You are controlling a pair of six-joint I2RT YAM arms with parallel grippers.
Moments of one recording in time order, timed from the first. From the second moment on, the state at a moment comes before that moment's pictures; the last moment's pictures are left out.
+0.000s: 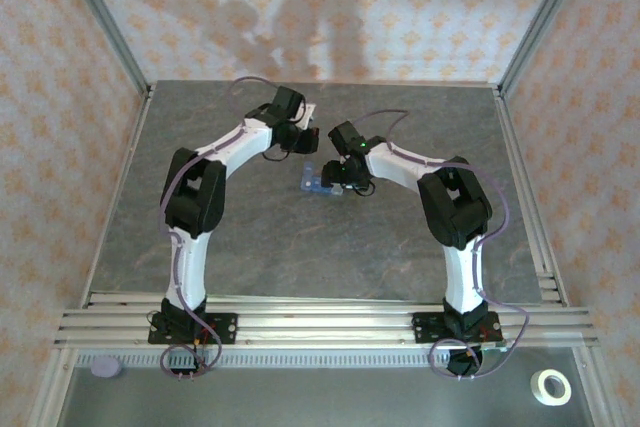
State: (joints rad) left arm -0.36 2.13 1.69 -0.56 0.30 -0.26; right arm 0.58 2.02 1.44 -0.62 -0.07 0.58
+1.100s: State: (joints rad) left arm -0.36 2.12 1.66 -0.70 0.34 -0.21; right arm 0.58 2.02 1.44 -0.62 -0.07 0.59
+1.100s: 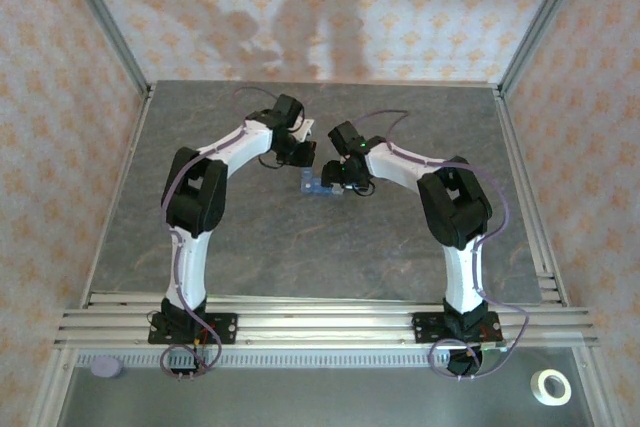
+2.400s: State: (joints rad) left arm -0.38 1.98 1.35 -0.57 0.39 -0.25; right arm 0.58 2.04 1.45 -0.61 -0.07 0.61
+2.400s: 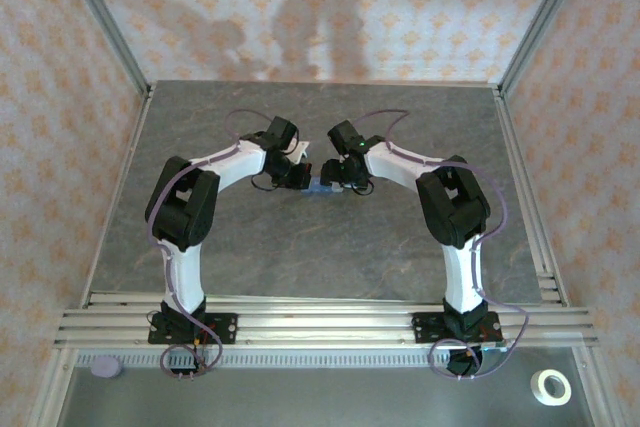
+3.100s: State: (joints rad) left arm -0.39 1.97 1.34 -0.56 0.36 -0.25; right arm 0.58 2.04 1.45 -0.61 -0.07 0.62
